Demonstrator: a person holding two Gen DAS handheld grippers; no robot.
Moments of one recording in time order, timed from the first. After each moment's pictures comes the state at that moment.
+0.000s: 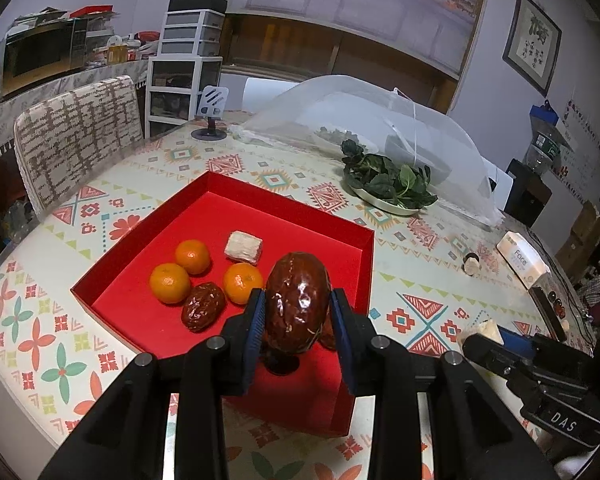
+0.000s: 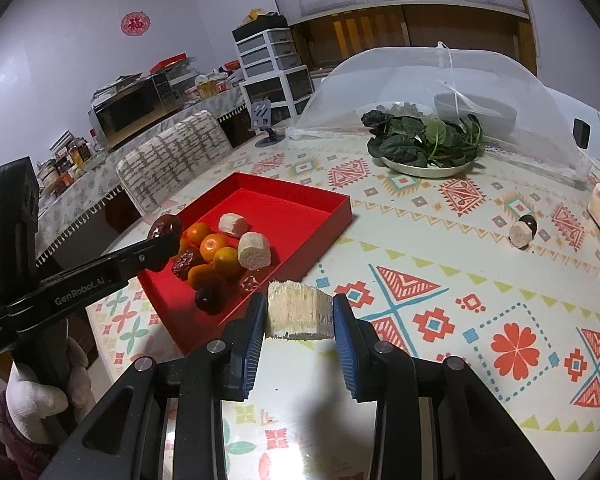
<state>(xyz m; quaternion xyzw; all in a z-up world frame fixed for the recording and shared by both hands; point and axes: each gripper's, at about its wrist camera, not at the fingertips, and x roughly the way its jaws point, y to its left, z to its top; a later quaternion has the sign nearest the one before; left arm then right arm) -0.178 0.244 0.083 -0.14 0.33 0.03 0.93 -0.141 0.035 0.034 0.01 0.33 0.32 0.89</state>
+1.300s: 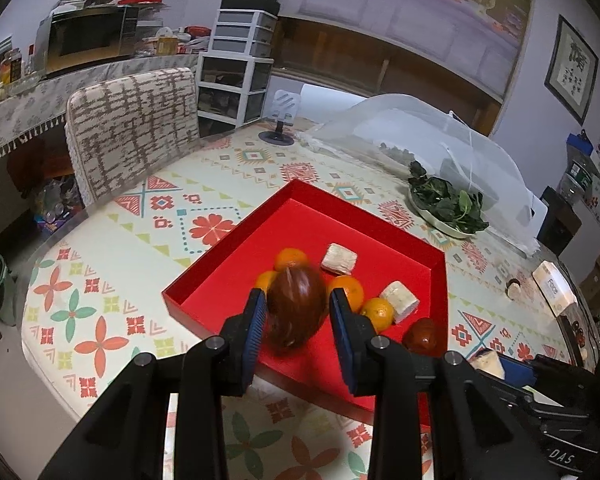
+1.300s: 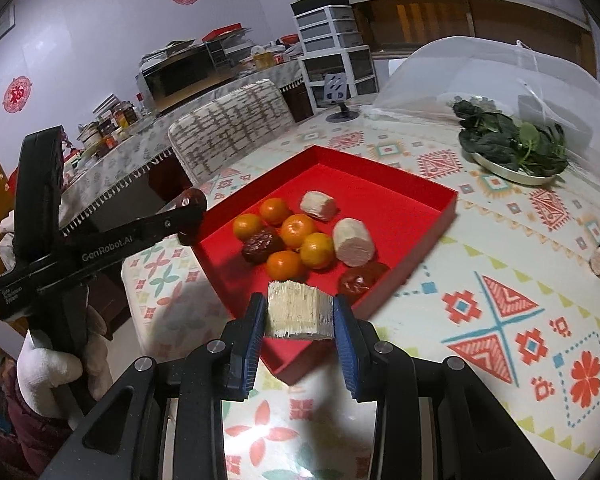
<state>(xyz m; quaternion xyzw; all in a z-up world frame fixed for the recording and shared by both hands) -0.196 0.310 0.080 -0.16 0.32 0.10 0.93 -0.148 0.112 0.027 -0.03 0.35 0.41 0.84</state>
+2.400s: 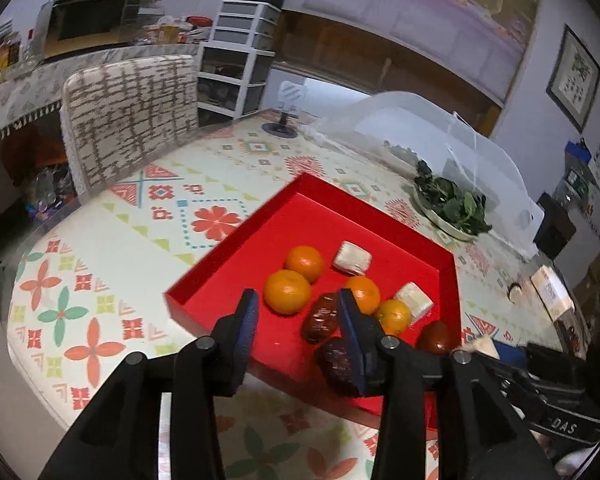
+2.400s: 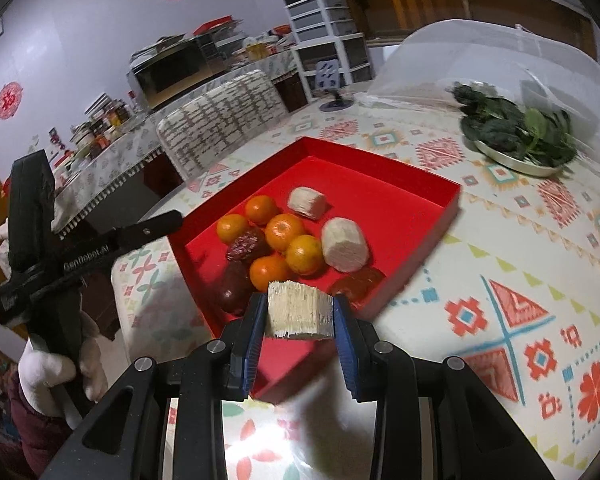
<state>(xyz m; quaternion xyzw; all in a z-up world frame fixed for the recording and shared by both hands) -0.190 0.328 0.064 -0.18 0.33 0.09 0.92 -0.118 0.127 0.020 -0.03 0.37 0.41 0.83</state>
